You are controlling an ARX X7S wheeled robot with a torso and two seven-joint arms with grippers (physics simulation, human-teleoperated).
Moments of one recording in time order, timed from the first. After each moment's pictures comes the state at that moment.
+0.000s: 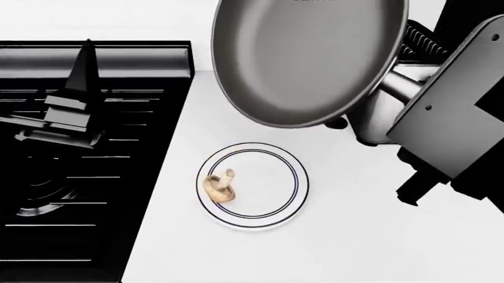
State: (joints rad) left arm -0.57 -0.82 -0.15 0.90 -1.07 -0.74 -0.52; right arm 2.16 1.06 -1.41 -0.81 1.65 1.30 0.82
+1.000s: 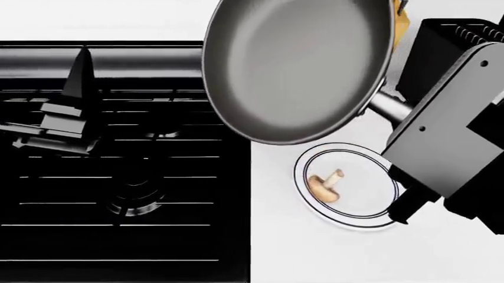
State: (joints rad) left arm -0.50 -0.83 -0.17 0.90 -1.05 -0.69 -0.50; right arm 2.09 1.09 -1.39 -0.85 1.67 1.24 0.82
